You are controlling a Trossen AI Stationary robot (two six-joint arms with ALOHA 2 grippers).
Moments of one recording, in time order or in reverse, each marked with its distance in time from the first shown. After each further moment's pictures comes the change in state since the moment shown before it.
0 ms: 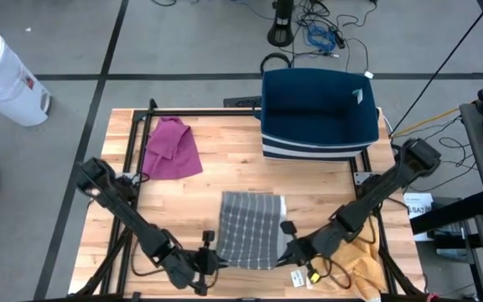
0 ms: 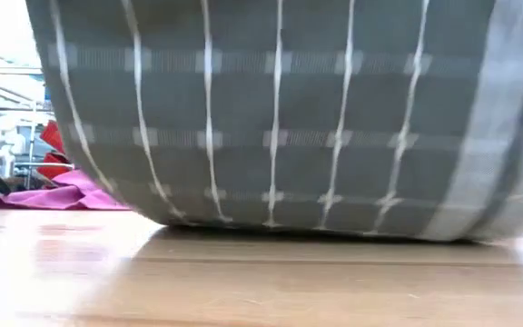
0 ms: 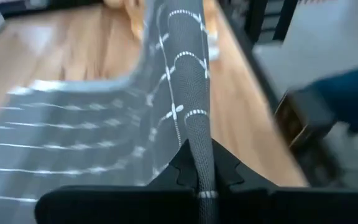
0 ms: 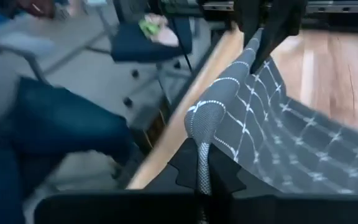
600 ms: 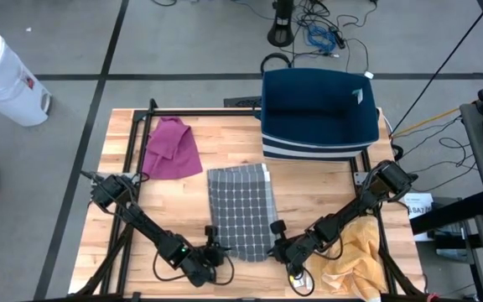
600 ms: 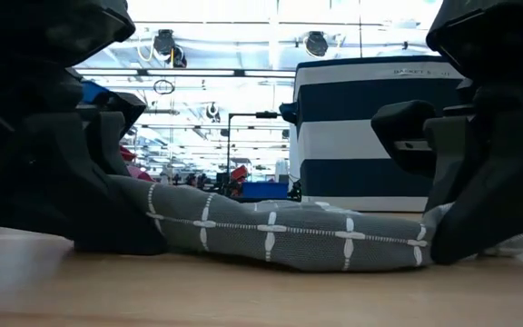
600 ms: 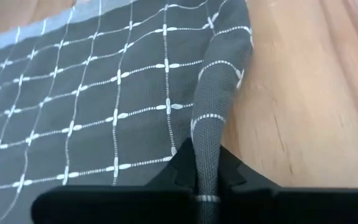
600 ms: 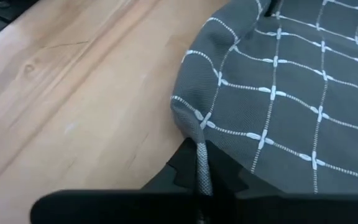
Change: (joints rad) left arm 0.065 0.270 -0.039 -0.016 -0.084 -0.041; right arm -0.075 0.394 0.000 0.025 0.119 -0.123
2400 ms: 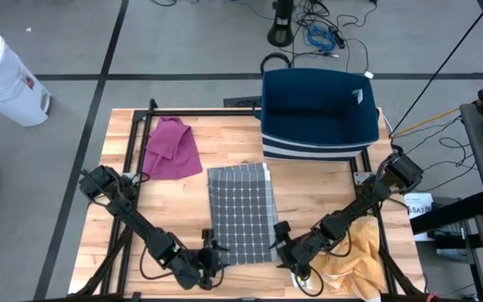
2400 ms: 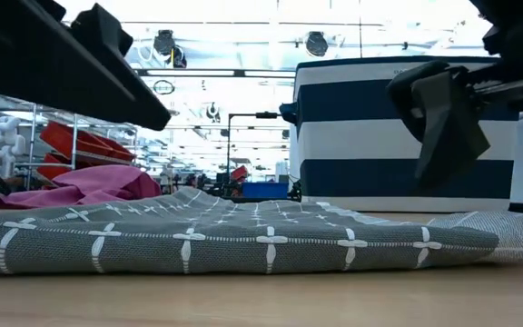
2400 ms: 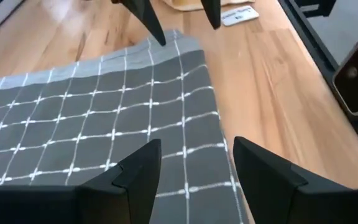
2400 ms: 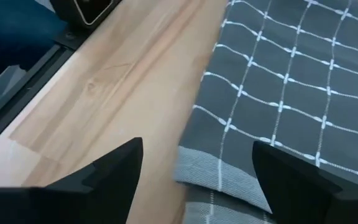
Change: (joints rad) left arm -0.059 -0.158 -0.006 0.071 -0.007 -0.006; right arm 0.027 -0.131 0.000 -0.096 -0.084 0.037
